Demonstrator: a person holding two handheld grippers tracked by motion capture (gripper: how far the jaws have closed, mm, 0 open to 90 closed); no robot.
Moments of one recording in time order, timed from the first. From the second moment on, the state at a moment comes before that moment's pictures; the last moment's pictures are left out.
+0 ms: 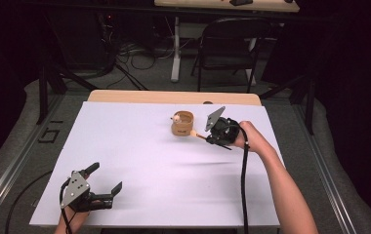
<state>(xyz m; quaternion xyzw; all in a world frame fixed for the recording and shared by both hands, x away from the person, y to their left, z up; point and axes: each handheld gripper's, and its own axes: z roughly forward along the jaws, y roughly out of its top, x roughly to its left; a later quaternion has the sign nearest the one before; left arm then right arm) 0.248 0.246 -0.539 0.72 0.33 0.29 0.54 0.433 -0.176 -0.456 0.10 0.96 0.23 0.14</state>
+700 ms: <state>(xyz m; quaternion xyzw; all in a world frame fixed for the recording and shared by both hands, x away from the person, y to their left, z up) 0.248 0.246 -0.540 0.72 0.33 0.29 0.54 0.421 -0.183 -0.457 0.16 0.93 0.30 0.16</state>
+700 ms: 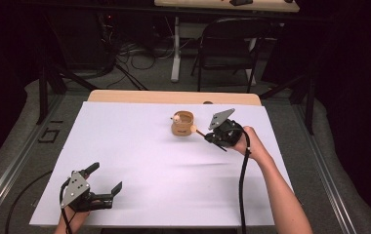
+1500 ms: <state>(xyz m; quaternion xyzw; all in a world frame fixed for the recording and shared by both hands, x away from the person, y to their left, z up) 0.248 0.246 -0.540 0.72 0.34 0.29 0.54 0.419 -0.191 -0.475 0.21 0.88 0.38 0.18</state>
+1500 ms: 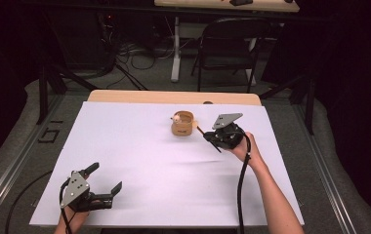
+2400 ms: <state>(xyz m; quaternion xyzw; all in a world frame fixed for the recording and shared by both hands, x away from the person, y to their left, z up) 0.248 0.246 -0.539 0.72 0.33 0.29 0.54 0.419 -0.195 -0.474 0.26 0.83 0.44 0.22</state>
